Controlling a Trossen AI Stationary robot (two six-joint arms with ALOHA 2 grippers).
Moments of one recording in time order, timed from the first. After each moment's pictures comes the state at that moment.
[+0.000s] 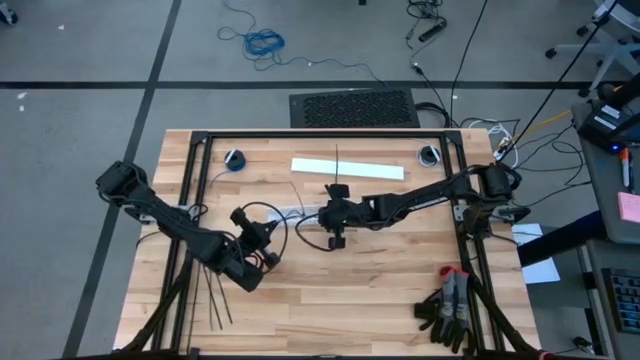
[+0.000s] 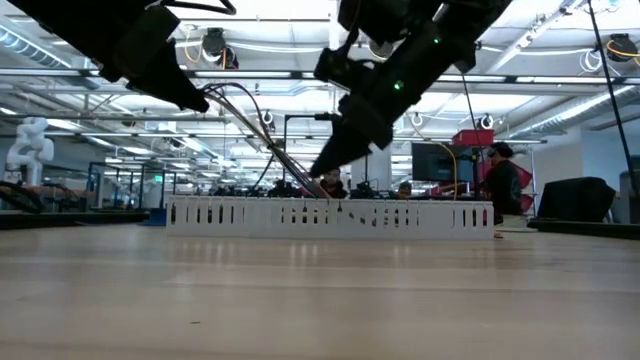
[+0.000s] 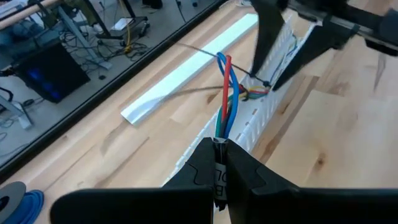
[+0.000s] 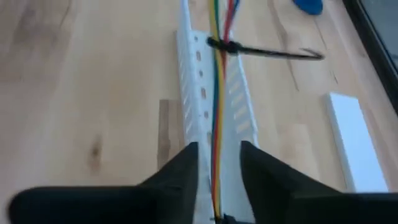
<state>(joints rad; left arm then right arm) -0.57 1.41 0.81 -0.57 -1.07 -0.85 0.04 1.81 1.09 -0.05 0.29 -0.13</state>
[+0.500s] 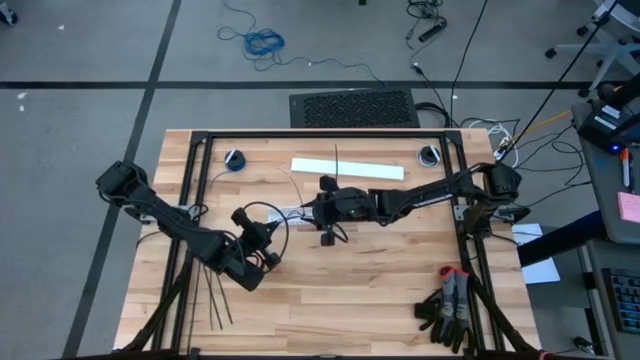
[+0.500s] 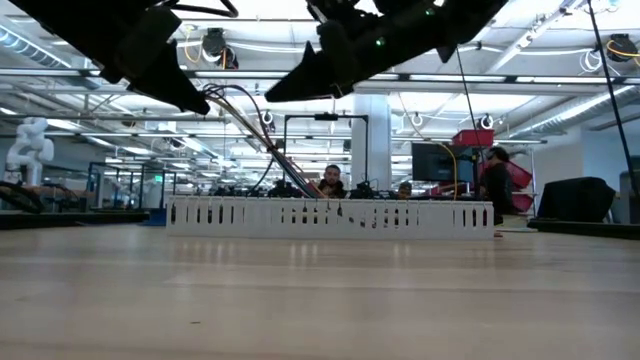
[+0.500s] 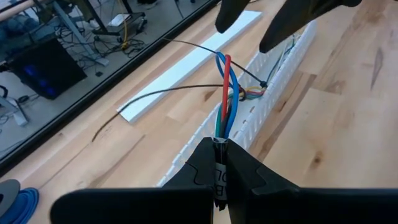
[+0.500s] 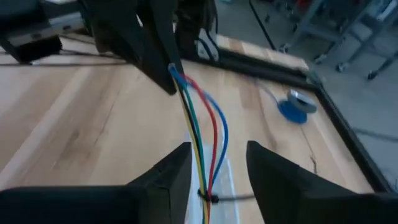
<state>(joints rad) -0.57 1.41 0.81 -0.56 -1.05 -0.85 0.03 1.77 1.09 0.30 0.14 -0.24</state>
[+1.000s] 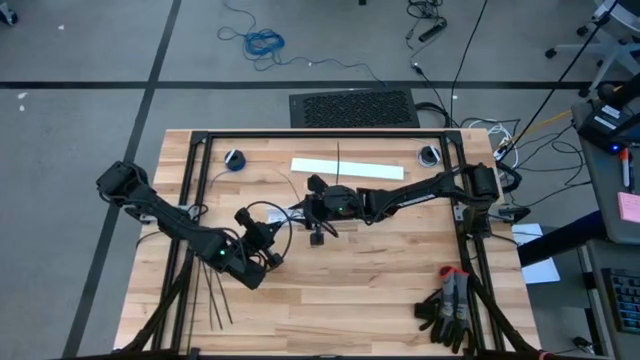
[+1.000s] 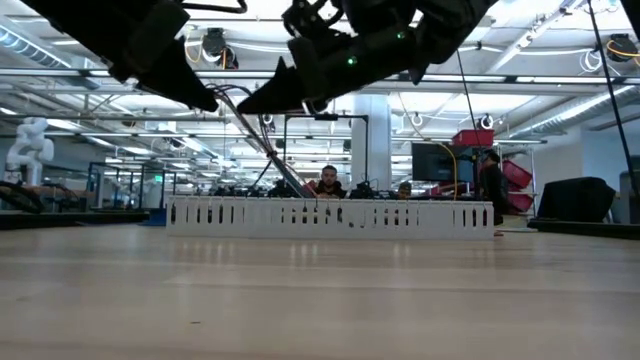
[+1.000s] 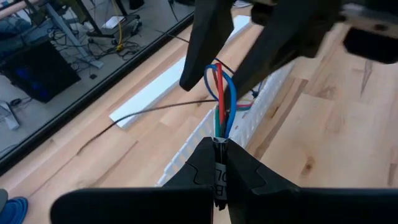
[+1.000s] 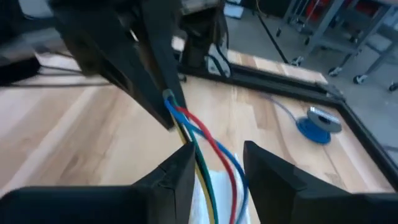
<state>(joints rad) -0.55 1.41 0.81 -0.47 -1.04 -0.77 0.00 1.90 1.17 0.39 0.05 -0.22</state>
